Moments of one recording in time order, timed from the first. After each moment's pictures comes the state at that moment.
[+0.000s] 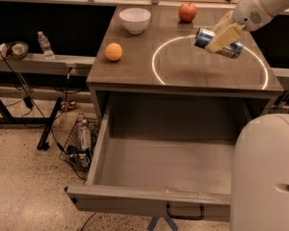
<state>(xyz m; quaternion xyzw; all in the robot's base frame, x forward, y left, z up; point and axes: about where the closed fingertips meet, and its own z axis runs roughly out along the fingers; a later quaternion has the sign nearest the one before) 0.704 -0.228 0.927 -0.55 0.75 0.13 0.33</state>
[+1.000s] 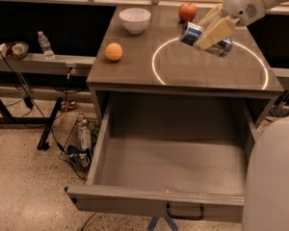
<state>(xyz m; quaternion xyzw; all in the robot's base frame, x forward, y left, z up) 0.660 -0.168 0.962 -0.60 0.69 0.21 0.34</state>
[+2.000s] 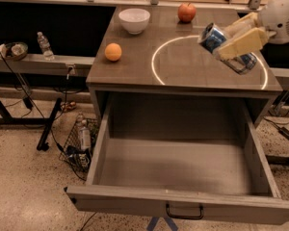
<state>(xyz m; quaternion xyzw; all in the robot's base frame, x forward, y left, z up) 0.577 -0.192 0.987 -0.52 0.71 0.26 0.41</state>
